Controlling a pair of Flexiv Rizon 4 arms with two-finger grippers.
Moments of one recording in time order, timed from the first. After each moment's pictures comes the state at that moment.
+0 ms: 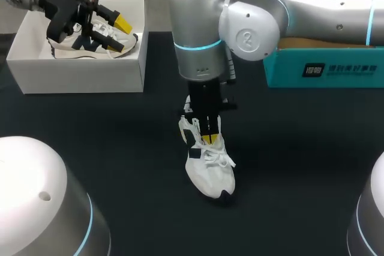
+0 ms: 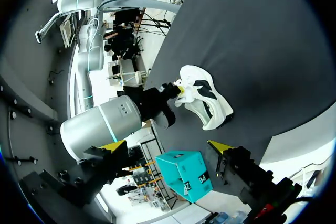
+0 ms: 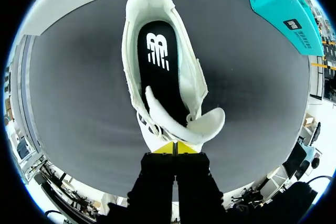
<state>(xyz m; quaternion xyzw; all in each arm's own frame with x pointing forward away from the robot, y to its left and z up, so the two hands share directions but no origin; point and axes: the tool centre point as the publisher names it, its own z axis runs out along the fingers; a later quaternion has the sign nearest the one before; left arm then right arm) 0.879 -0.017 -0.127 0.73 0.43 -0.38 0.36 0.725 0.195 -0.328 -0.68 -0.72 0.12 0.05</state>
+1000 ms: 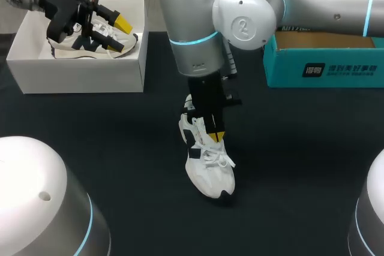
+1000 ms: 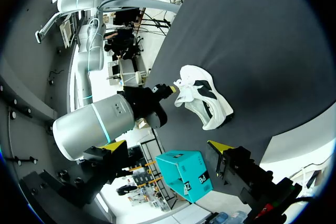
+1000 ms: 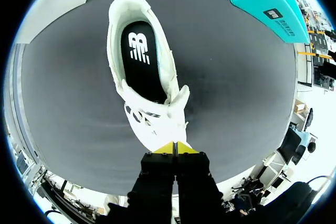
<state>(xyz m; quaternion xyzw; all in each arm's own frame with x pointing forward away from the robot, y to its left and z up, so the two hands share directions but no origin) 0.879 -0.017 -0.127 0.73 0.43 -0.38 0.36 0.709 0.176 -0.303 -0.71 -0.69 0.16 0.02</state>
